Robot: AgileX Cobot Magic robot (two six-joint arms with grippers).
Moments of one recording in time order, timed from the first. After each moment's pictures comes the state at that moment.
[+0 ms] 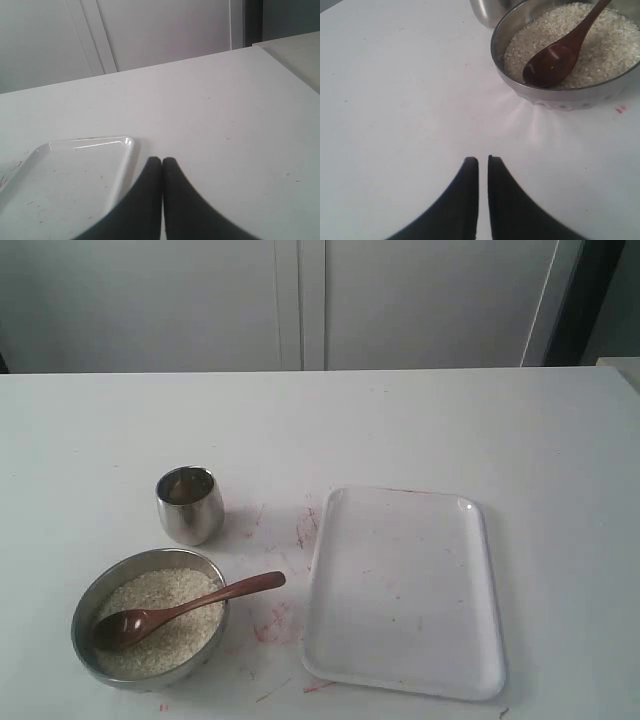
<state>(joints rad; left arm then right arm) -0.16 0.00 -0.02 0.01 0.38 0.24 -0.08 0.01 -0.01 -0.08 0.27 0.27</state>
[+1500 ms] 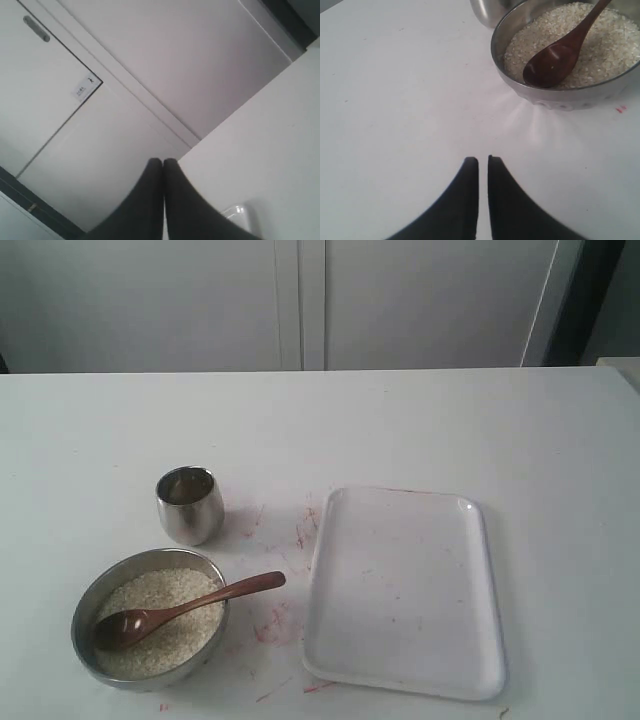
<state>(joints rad) -0.16 0.00 -0.02 0.01 0.38 0.24 -0.08 0.01 -0.01 0.51 -0.01 0.27</state>
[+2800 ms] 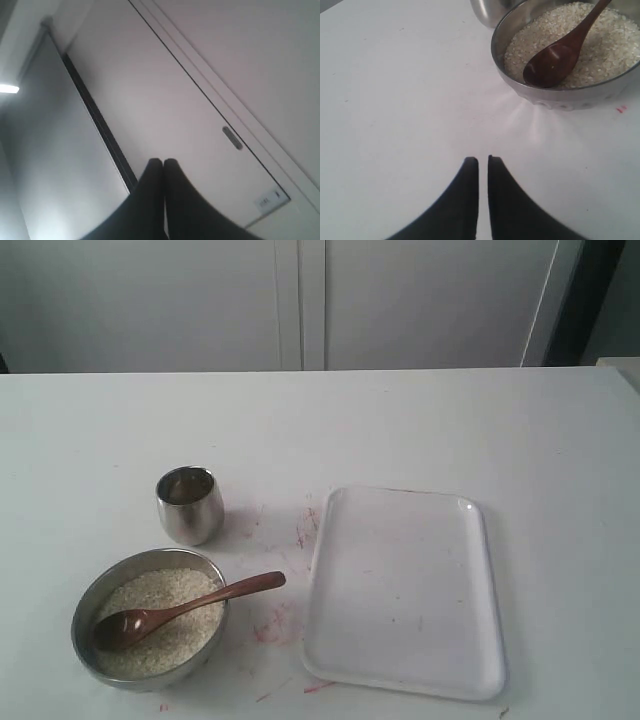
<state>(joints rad) -0.16 0.00 -0.02 0.01 0.38 0.24 -0.08 0.00 -0.75 0.98 0.18 -0.12</state>
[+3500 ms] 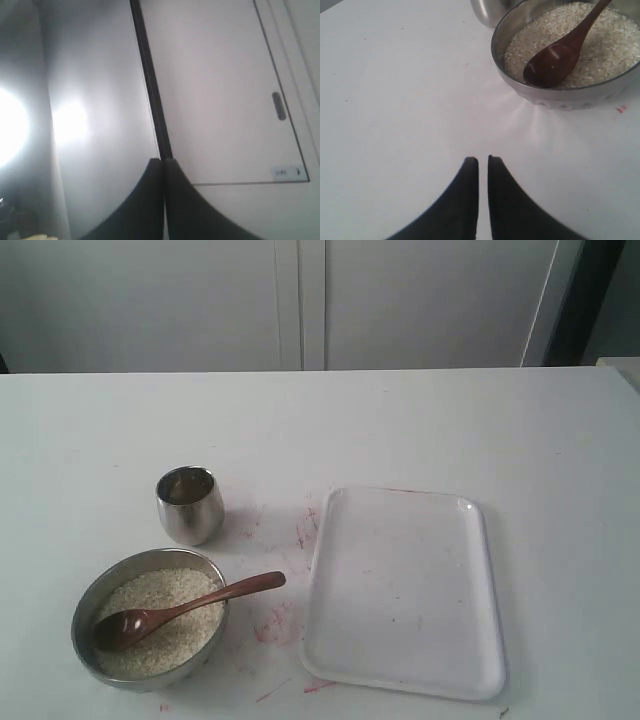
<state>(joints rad) -0.16 0.00 -0.02 0.01 0.38 0.24 -0.08 0.53 -1.44 0.98 0.67 -0.34</state>
